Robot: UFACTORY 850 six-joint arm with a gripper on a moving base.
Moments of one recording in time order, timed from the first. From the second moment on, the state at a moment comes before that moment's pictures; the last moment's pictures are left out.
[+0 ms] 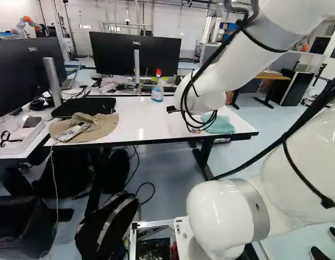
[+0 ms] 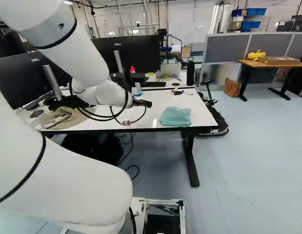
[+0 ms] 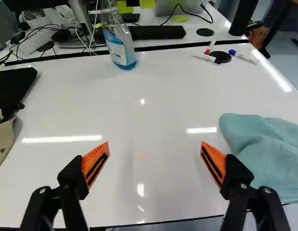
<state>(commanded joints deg) 0.4 14.5 -21.7 2.9 18.6 0.0</state>
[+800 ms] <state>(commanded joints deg) 0.1 15.5 -10.9 1.0 38.8 0.0</state>
